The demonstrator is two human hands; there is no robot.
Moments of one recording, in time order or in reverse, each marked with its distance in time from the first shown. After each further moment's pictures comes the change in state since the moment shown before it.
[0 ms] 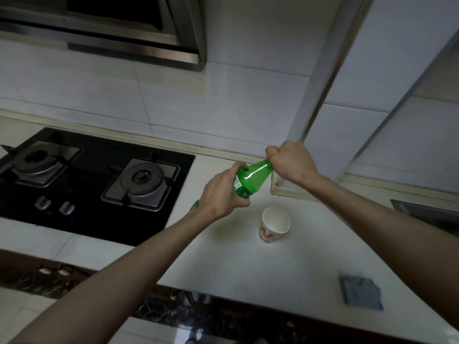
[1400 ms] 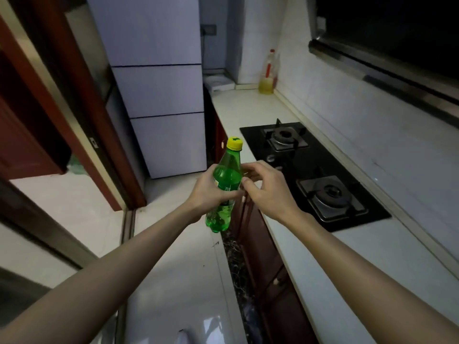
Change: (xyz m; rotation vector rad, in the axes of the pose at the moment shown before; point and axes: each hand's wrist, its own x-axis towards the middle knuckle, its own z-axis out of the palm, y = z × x) left_hand -0.366 -0.057 -0.164 -0.352 0.967 -0.766; right_hand -0.249 -0.256 0.123 0.629 -0.698 -1.251
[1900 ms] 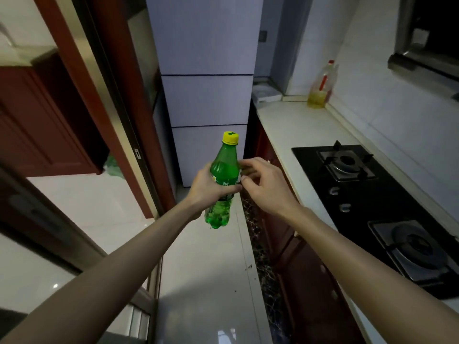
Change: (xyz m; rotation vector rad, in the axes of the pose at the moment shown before) left_hand 0.122 -0.065 -0.212 -0.019 0.178 -0.030; right_hand 0.199 -0.057 0.167 0.040 -0.105 -0.109
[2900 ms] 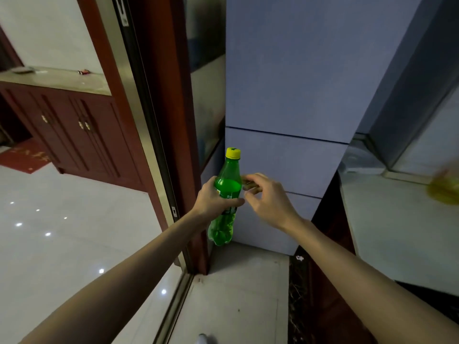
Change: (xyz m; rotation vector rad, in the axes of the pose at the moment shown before) left_hand 0.366 -0.040 -0.139 0.089 0.409 -0.180; right_hand 0.435 0.096 0.106 0.120 -0.300 -0.244
